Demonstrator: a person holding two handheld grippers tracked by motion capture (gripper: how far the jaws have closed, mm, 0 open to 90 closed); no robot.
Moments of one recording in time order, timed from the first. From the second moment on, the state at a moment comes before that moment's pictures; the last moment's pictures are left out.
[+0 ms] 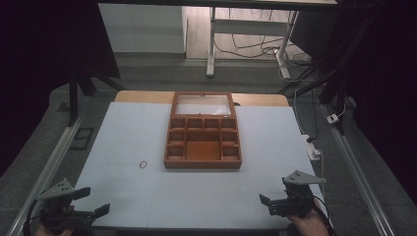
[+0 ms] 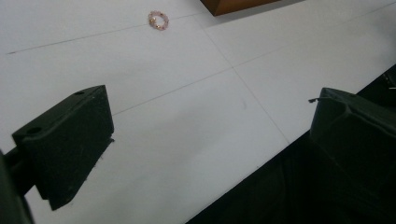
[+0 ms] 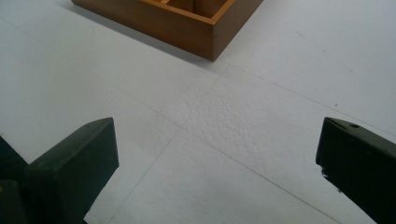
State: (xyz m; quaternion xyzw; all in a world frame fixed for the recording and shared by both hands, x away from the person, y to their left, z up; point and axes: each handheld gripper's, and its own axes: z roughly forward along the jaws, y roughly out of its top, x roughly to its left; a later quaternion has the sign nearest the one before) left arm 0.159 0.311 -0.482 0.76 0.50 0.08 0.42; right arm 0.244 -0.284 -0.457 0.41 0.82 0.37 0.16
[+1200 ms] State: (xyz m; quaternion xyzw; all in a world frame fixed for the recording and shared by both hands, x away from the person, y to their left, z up) left arm 0.167 0.300 -0.479 0.76 0.50 0.10 0.41; right arm 0.248 -0.285 -0.458 0.39 0.83 0.38 0.11
